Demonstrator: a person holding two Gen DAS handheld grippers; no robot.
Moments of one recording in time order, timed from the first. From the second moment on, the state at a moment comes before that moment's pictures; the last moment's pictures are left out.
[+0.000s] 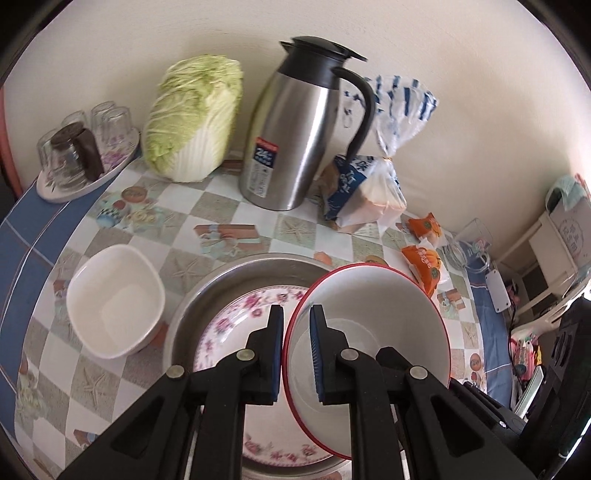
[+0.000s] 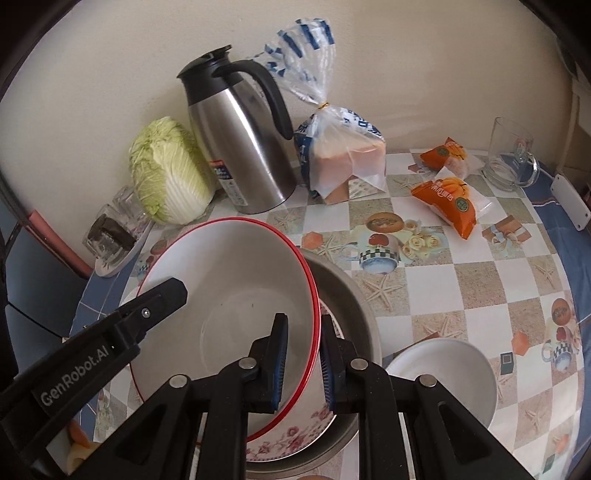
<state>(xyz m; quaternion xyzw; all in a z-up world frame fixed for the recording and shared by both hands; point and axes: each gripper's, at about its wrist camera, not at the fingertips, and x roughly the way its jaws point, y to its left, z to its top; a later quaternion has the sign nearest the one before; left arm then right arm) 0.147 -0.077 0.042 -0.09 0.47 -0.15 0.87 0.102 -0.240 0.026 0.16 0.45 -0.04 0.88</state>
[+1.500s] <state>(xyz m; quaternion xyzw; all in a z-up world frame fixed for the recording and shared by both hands) 0.175 -0.045 -0.025 -0.19 0.52 -0.17 0.81 0.124 -0.215 -0.035 0.17 0.50 -0.05 0.85</state>
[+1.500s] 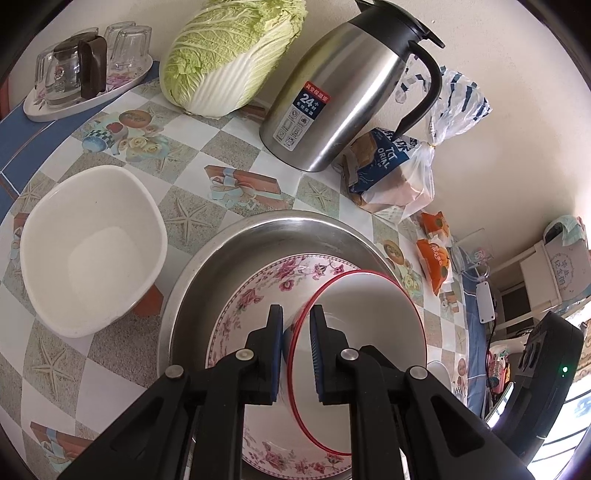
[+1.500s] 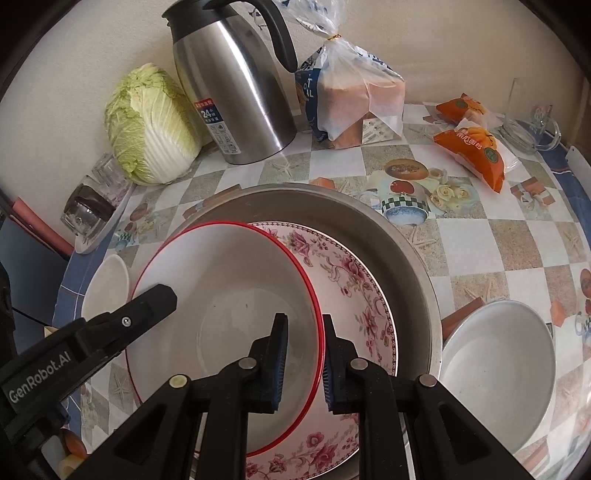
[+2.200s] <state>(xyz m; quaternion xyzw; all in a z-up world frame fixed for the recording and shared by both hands) 0.170 -0.035 -0.010 -0.17 0.52 -0.15 0.82 0.125 -0.217 -0.029 0.17 0.49 -0.05 0.85</state>
